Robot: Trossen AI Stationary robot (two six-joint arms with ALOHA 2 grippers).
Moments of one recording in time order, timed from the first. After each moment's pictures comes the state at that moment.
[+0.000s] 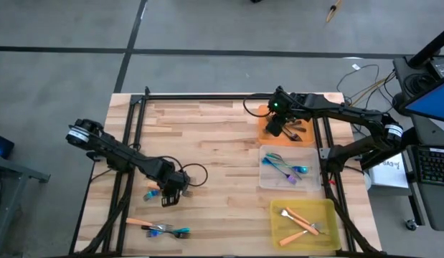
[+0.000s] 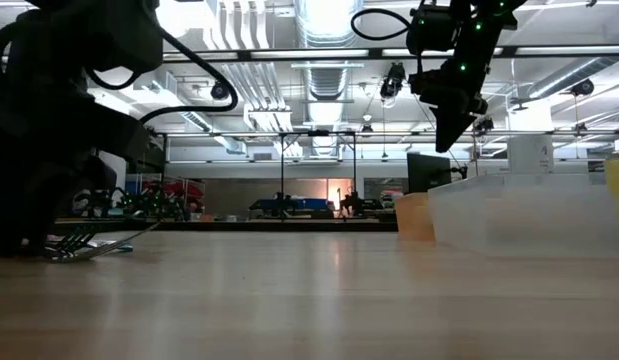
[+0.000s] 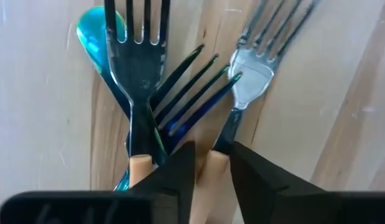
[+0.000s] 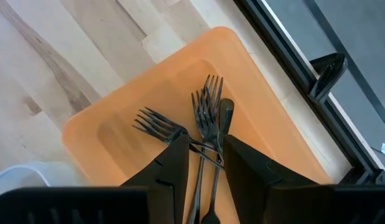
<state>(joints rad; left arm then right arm) -0.35 1.54 0.73 -0.66 0.11 -0.54 -0.48 1.34 1.09 -0.88 0.23 0.09</state>
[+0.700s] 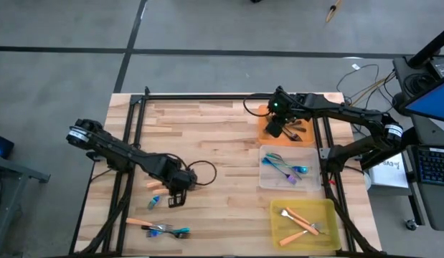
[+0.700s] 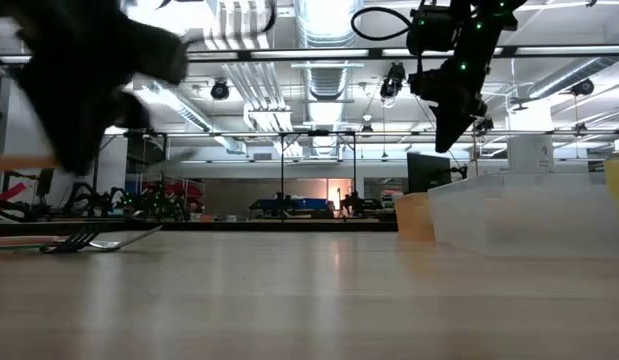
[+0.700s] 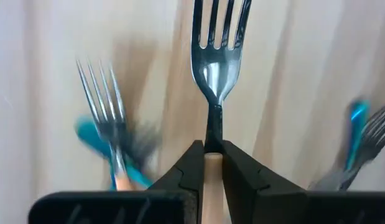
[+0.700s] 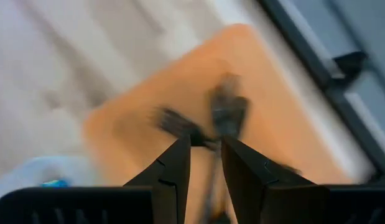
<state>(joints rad) -0.35 1.53 1.02 -0.88 0.06 -0.53 -0.48 1.34 1.09 -0.88 0.17 0.09</state>
